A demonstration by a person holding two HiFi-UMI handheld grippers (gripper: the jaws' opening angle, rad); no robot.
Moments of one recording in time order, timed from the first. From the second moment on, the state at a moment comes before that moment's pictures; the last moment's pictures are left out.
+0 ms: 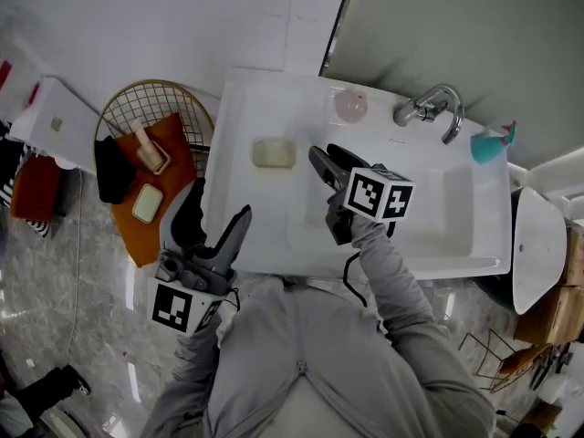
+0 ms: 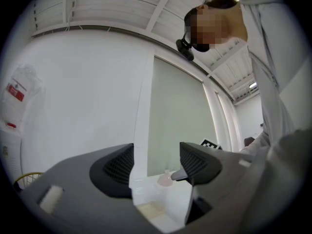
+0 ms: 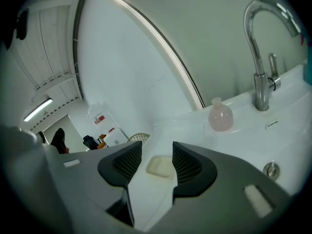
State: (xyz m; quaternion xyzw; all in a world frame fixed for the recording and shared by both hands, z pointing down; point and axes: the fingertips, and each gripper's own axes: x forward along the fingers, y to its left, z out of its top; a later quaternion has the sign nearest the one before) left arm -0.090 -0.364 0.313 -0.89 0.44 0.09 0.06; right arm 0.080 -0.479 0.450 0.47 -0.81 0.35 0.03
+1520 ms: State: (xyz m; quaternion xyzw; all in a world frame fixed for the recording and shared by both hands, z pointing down) left arm -0.056 -0.357 0.296 -0.91 0.41 0.07 0.08; right arm 0.122 -0.364 0.312 0.53 -0.84 0.12 -0.04
